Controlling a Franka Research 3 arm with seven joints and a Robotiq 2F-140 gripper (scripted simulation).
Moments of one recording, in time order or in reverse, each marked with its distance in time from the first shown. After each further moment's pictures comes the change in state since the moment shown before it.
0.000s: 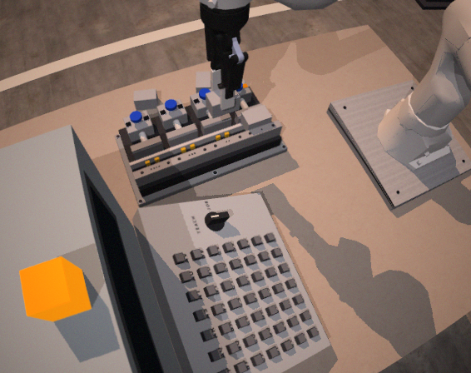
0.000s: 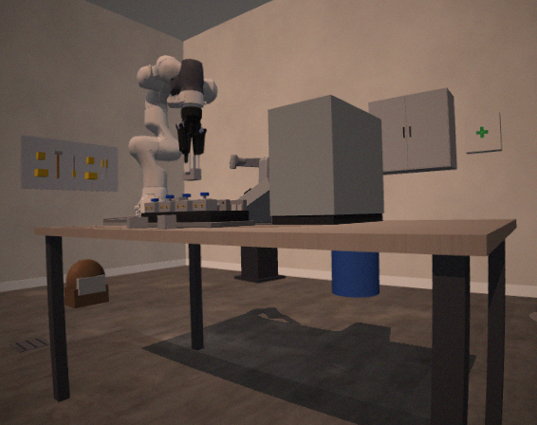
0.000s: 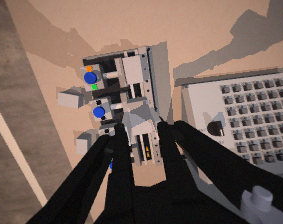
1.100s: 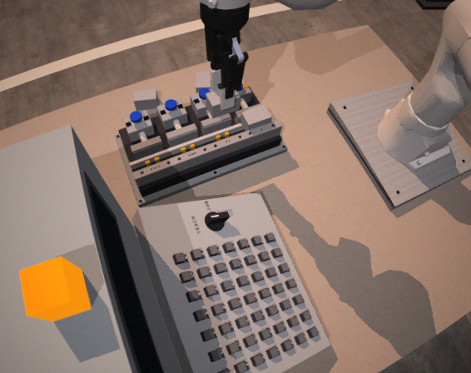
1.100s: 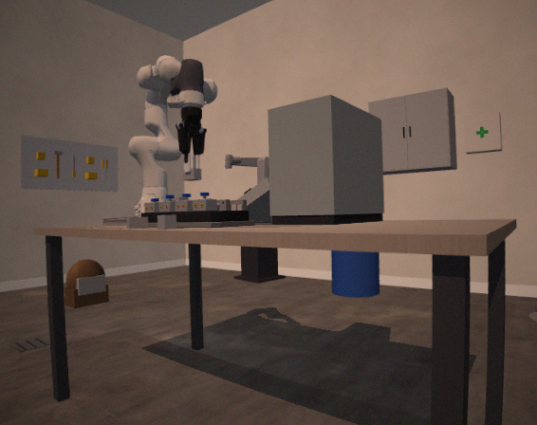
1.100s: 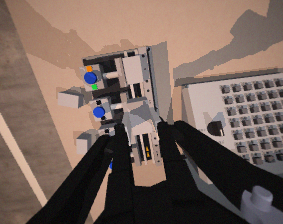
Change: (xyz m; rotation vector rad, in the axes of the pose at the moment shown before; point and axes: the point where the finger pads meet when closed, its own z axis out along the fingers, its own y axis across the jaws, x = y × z) arm 0.000 0.000 0.000 0.000 0.000 0.000
